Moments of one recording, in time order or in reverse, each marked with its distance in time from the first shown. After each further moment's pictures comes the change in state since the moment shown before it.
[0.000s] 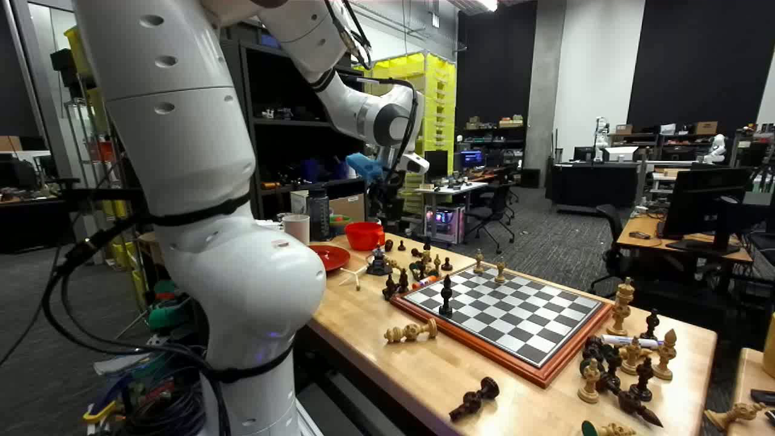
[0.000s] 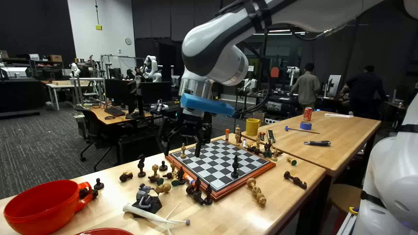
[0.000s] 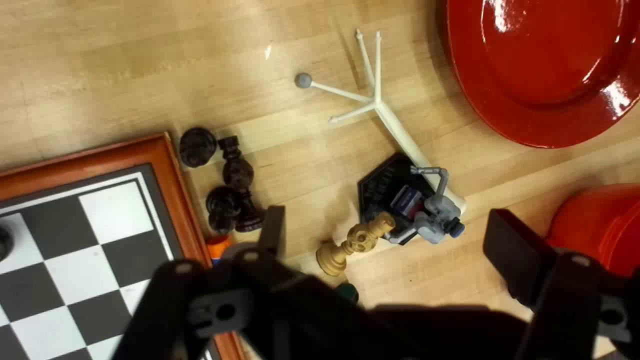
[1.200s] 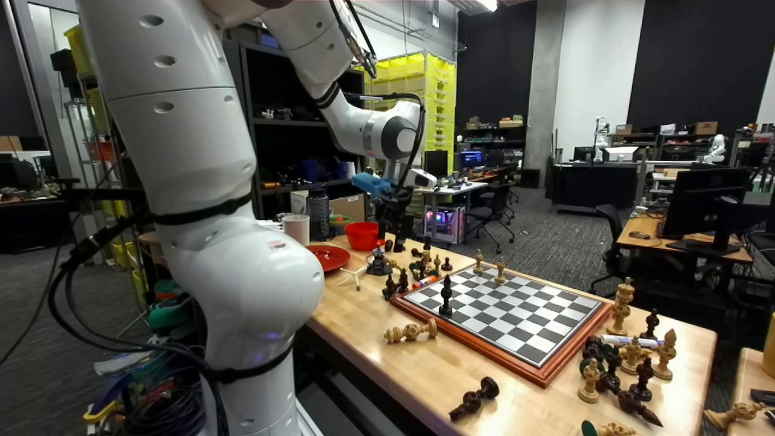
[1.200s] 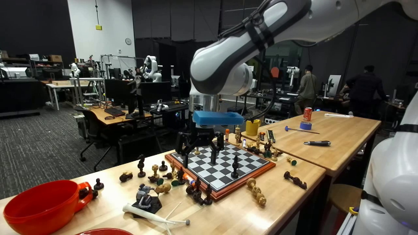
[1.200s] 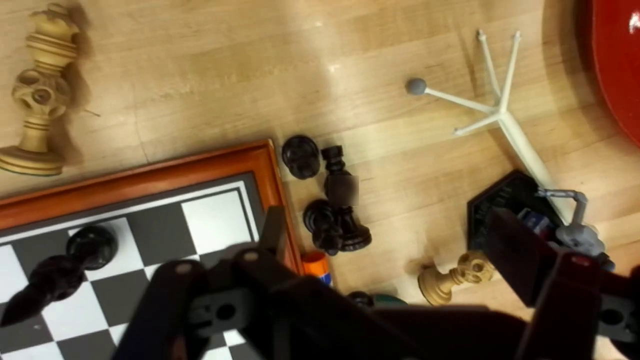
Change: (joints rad) arm -0.036 0.012 -0.008 -0.075 -0.140 -0.003 0.016
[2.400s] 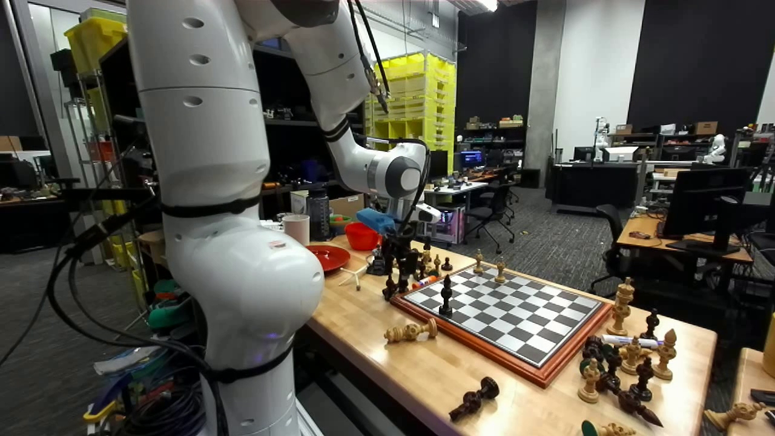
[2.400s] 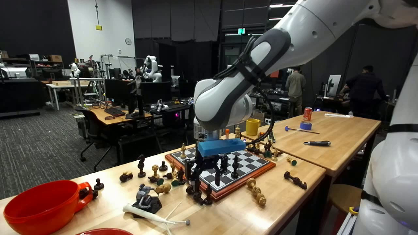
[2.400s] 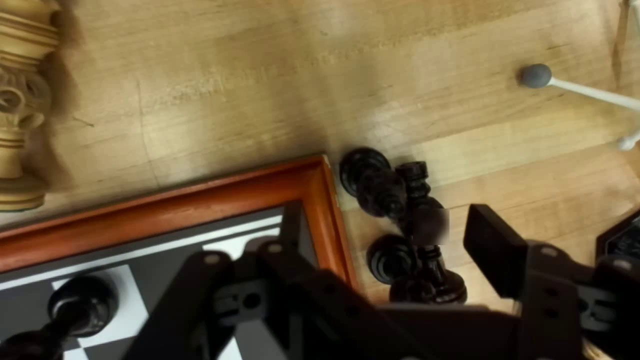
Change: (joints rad) arm -0.002 0.129 -0.016 -0.096 -0.073 0.200 0.028
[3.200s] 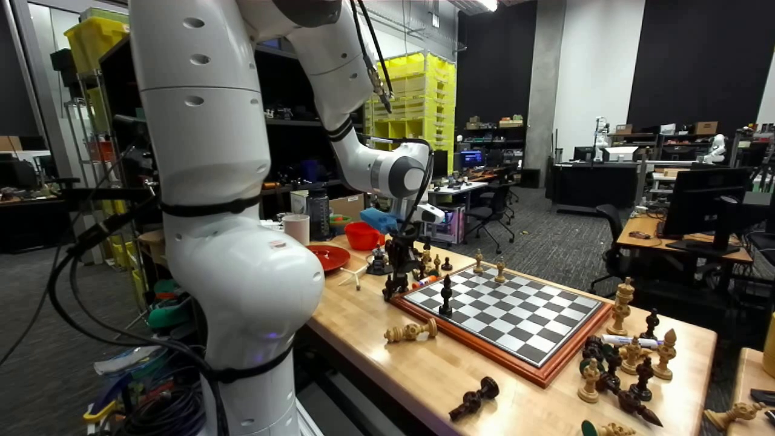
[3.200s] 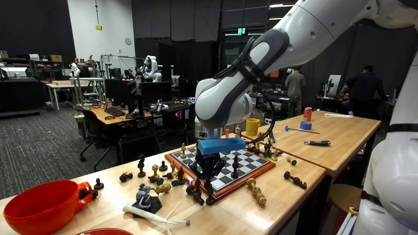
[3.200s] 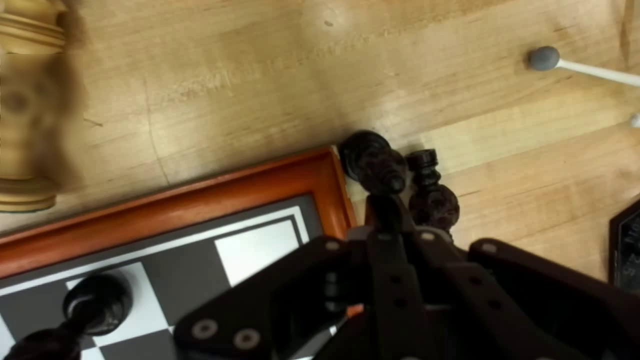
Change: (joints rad) arm 0.003 0.004 -0.022 0.008 0.001 -0.006 0.018
